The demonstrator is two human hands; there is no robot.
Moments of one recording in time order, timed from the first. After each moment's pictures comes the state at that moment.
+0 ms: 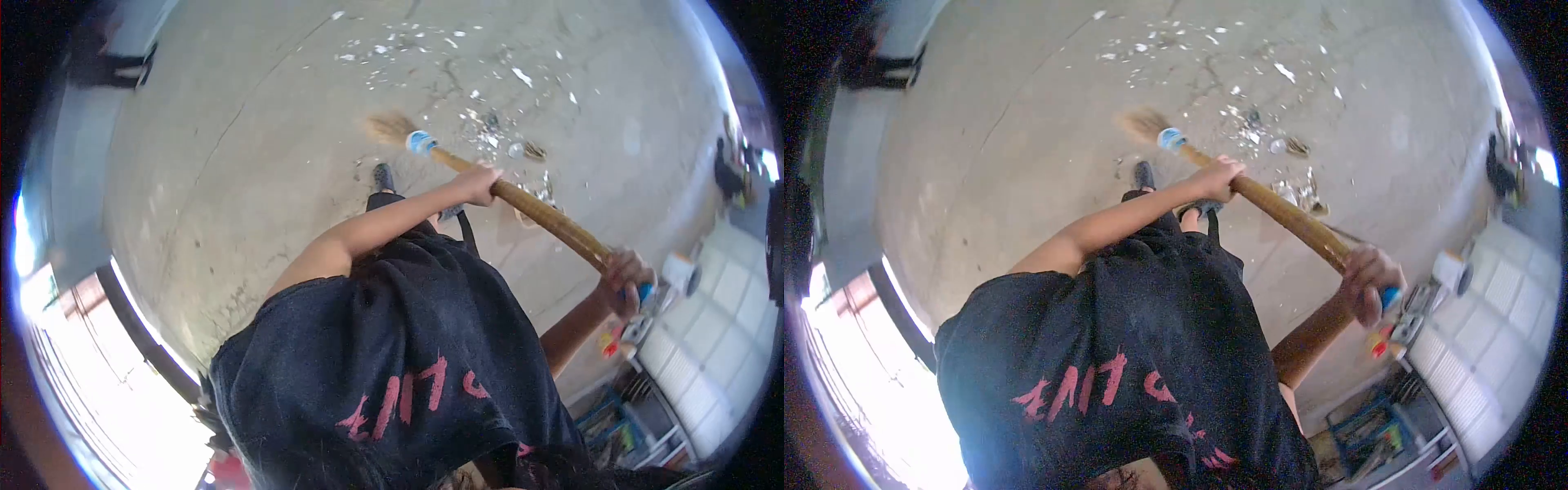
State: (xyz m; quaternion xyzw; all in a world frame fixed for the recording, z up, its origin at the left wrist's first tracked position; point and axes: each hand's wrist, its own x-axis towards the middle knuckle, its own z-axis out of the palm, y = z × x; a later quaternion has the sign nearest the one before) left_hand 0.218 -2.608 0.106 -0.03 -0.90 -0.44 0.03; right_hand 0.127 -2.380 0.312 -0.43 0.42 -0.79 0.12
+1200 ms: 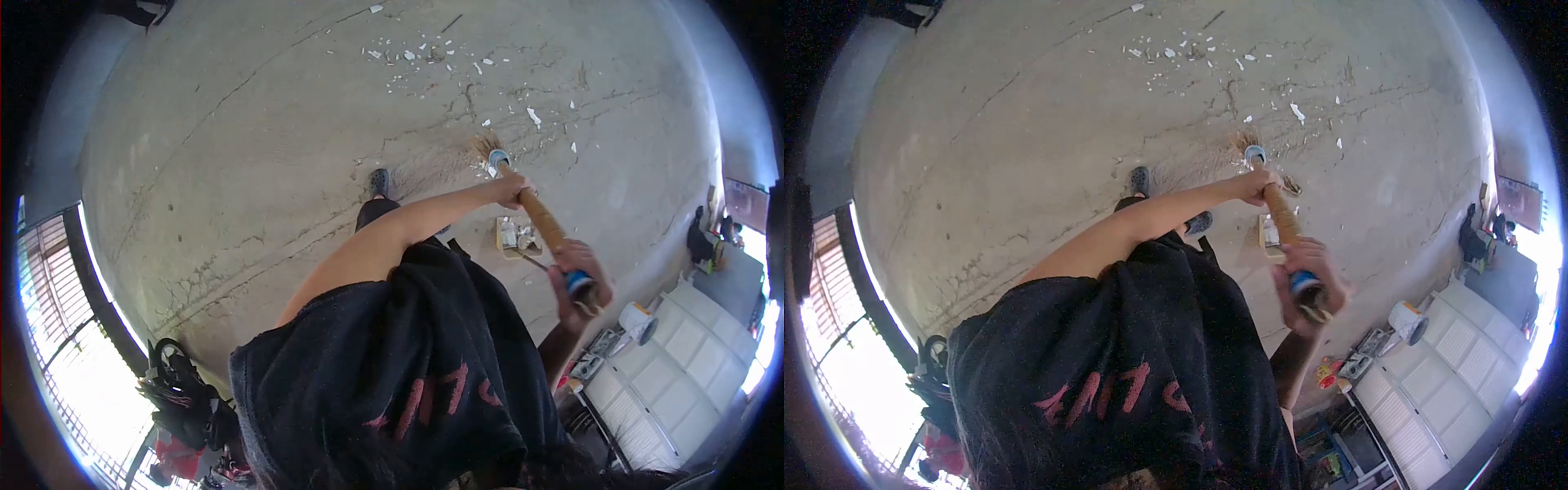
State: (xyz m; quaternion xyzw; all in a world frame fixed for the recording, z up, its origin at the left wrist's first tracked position) left_hand 0.161 -2.647 0.038 -0.14 -0.75 -0.59 0.26; right_hand 0.203 -2.540 0.369 -0.51 0.72 -0.46 0.12
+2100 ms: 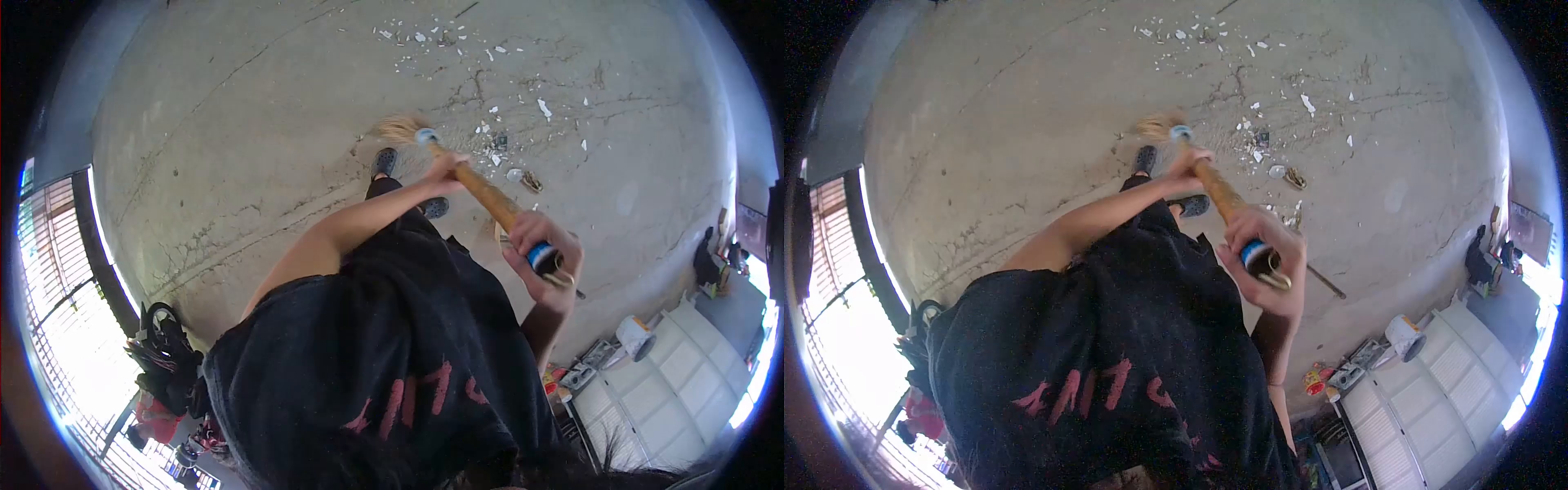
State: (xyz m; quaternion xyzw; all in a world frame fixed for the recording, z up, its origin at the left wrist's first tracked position) left_hand 0.268 -2.635 0.047 0.20 -0.81 -0.52 0.21; right_hand 0.180 -2.512 0.346 -0.46 0.60 -0.54 0.37
